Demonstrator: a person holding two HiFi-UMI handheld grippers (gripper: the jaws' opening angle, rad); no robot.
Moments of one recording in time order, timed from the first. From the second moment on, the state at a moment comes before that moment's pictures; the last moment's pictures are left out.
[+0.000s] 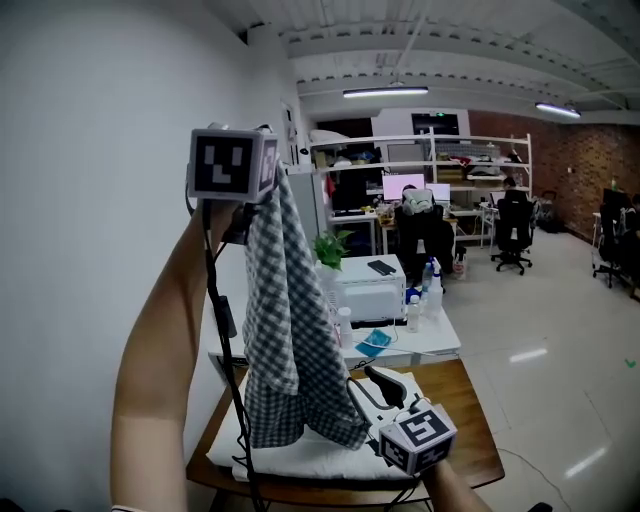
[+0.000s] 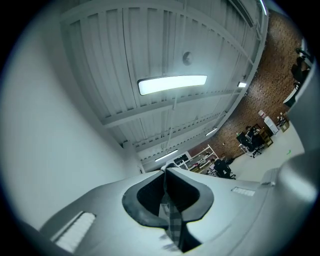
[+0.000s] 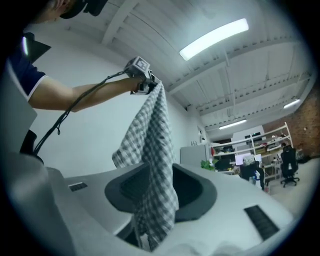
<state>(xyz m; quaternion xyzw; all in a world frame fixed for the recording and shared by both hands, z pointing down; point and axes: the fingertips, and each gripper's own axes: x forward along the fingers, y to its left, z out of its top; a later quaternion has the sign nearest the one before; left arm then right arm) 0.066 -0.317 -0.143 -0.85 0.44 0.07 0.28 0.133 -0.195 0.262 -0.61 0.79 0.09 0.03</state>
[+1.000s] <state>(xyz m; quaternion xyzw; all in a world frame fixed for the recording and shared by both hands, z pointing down) 0.085 -0.320 -0.116 -0.86 0.44 0.03 0.26 0.126 -0.236 0.215 -0.70 0.69 0.18 -0.02</state>
